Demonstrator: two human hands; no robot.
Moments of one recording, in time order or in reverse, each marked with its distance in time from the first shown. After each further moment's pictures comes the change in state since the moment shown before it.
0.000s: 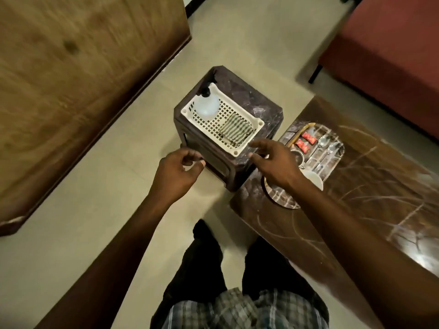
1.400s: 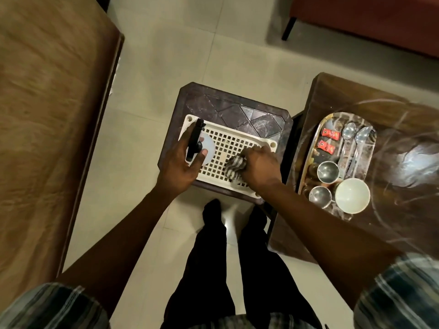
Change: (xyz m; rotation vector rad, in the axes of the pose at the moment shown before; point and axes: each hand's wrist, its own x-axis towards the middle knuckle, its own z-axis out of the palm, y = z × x) left_hand 0.309 -0.028 0.022 0.115 -0.367 0.454; right_hand 0.214 0.037 0.114 -0.445 0.093 0.388
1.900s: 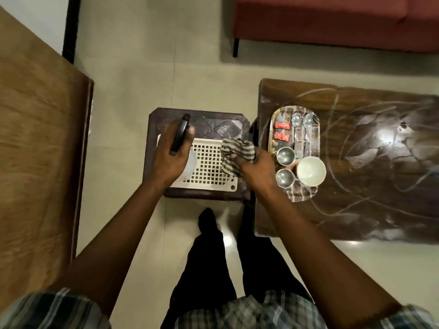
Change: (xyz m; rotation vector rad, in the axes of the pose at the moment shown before) left_hand 0.013 0.119 -0.005 -0.080 -0.021 -0.022; right_hand -0.096 0.017 -0.068 1.120 0.299 0.396
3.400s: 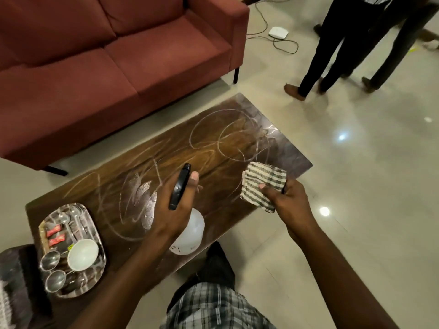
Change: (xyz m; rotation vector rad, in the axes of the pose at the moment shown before) left_hand -0.341 0.456 0.587 -0.108 -0.544 0.236; right_hand -0.195 0.259 -0.786 0.604 0.553 -0.043
